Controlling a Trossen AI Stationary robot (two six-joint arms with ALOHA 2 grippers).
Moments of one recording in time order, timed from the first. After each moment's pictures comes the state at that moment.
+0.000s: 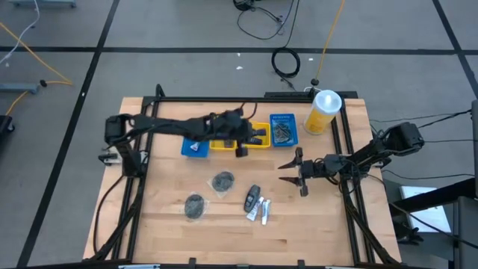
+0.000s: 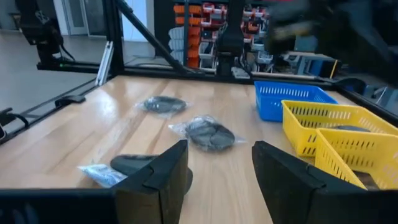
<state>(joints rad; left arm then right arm) 0.21 1.78 1.23 0.00 -0.06 0.28 0.19 1.38 0.02 1.33 0.10 -0.04</state>
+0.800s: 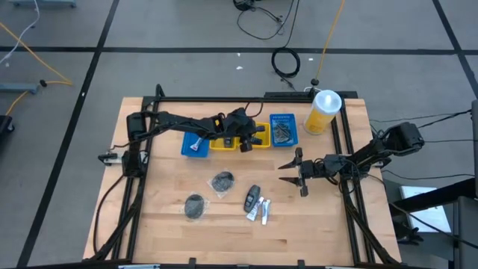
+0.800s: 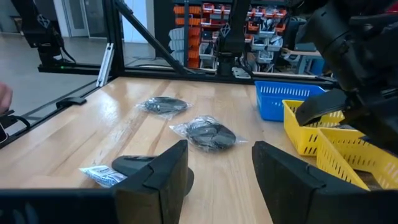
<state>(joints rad) 0.30 1.99 1.23 0.15 -0.09 0.31 0.19 1.38 0.02 1.33 0.10 -0.03</state>
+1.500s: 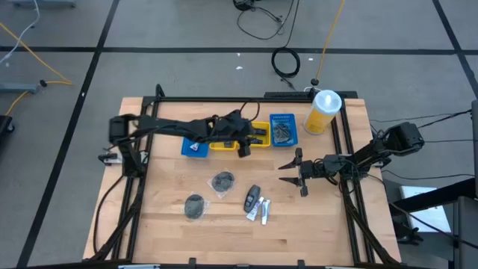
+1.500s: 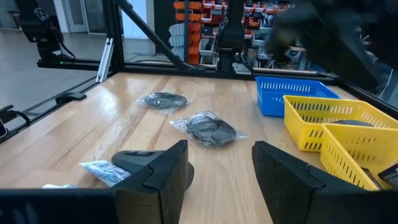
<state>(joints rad) 0.18 1.78 1.23 -0.04 -0.15 0.14 0.19 1.38 0.02 1.31 0.10 -0.03</state>
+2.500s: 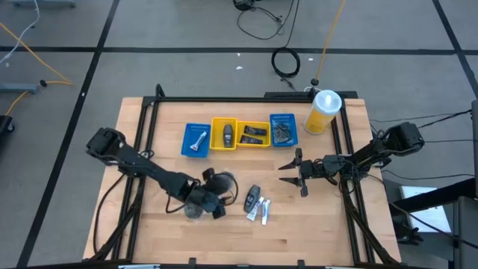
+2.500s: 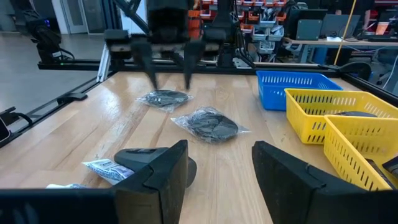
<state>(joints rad) -0.43 1.68 0.93 -0.08 -0.44 -0.53 0.19 1.38 0.02 1.29 0.11 0.01</state>
